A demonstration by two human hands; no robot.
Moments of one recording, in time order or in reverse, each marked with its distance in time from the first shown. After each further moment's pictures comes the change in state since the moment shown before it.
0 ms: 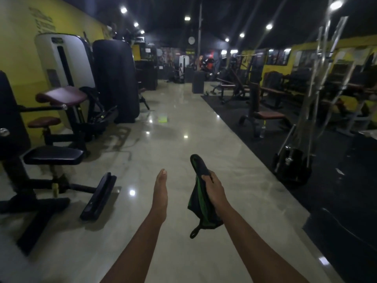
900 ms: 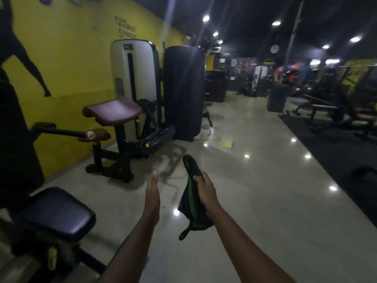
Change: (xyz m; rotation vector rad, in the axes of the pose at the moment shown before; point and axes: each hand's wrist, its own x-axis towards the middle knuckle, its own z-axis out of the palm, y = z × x) left_hand 0.823 0.066 -0.136 0.013 0.500 0.159; right_hand 0.797 -0.086 0.412 0.018 -0.392 -0.135
